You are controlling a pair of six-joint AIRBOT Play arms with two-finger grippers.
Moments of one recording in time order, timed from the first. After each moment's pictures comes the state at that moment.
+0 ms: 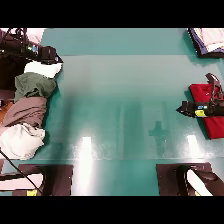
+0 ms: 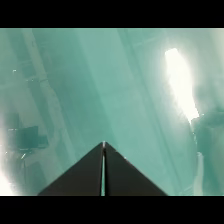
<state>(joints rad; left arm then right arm) 0.00 -1.43 1.72 1.02 -1.32 -1.30 -0.22 -0.83 0.79 -1.11 1.22 1.47</state>
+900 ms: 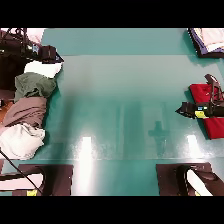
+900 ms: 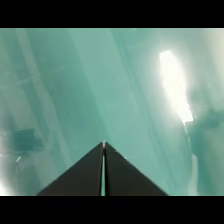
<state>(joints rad) 0.00 -1.43 1.72 1.00 -1.30 -1.30 -0.22 -0.83 0.79 -1.11 1.25 1.47</state>
